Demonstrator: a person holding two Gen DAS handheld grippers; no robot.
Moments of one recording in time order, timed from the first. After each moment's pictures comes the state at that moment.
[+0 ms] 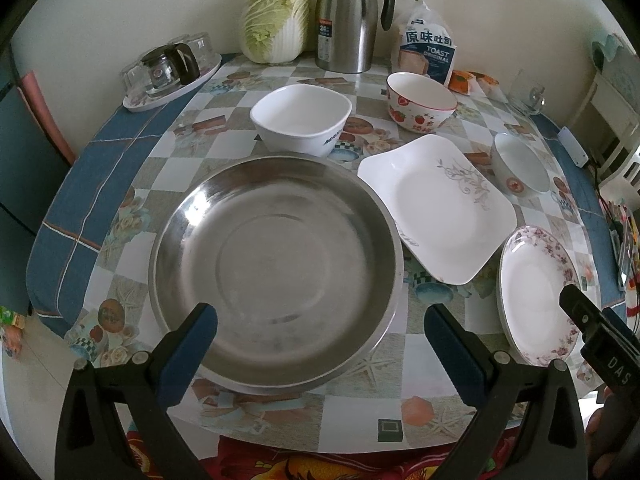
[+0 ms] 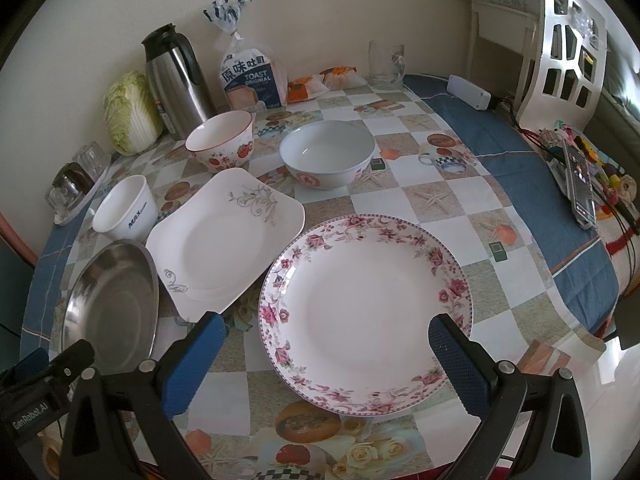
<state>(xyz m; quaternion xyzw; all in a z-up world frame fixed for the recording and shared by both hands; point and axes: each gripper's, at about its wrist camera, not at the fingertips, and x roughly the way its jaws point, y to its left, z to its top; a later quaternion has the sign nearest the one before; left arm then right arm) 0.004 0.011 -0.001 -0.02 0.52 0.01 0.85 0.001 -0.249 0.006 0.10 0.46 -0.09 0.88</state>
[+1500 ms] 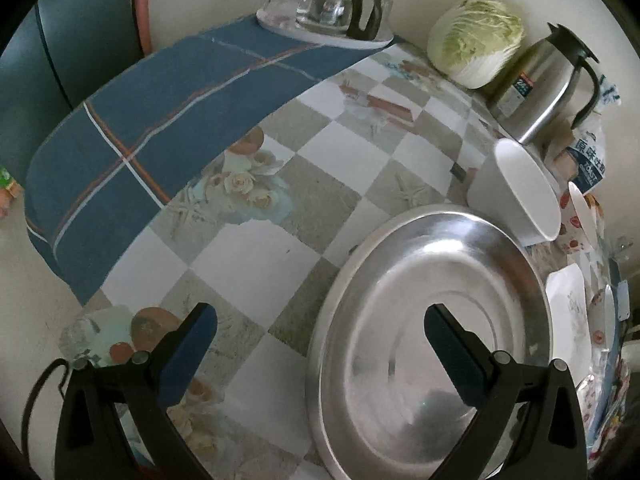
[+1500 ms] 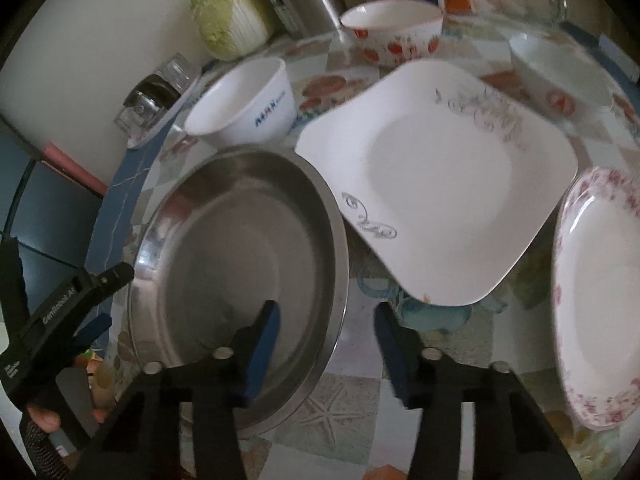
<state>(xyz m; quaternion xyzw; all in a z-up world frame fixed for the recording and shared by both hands) 0.050 0.190 -0.072 -0.21 0.52 0.15 0.82 0.077 -0.114 -0.067 0.14 0.57 0.10 0.81</state>
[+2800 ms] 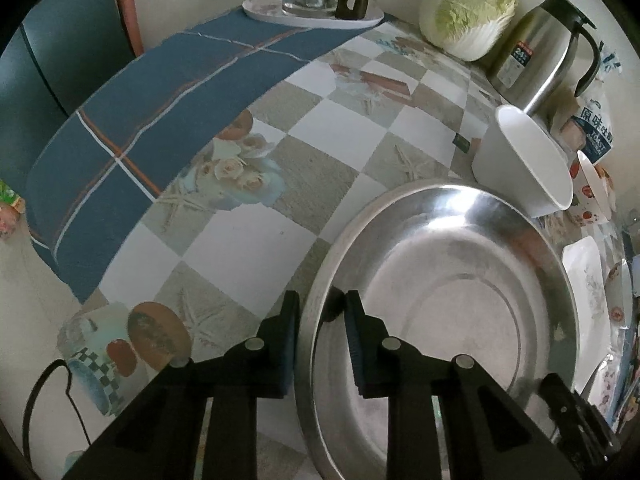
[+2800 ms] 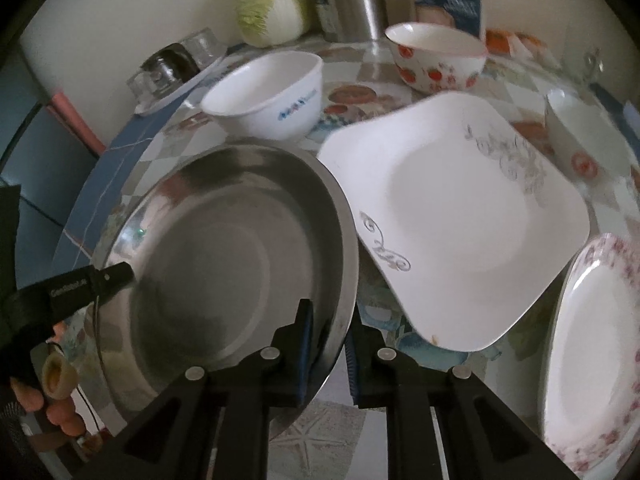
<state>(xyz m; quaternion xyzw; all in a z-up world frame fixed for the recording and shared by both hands) 0.054 0.175 -0.081 -0.16 0.54 0.15 0.81 0.082 -0.089 -0.062 0.03 0.53 0.12 0.84</state>
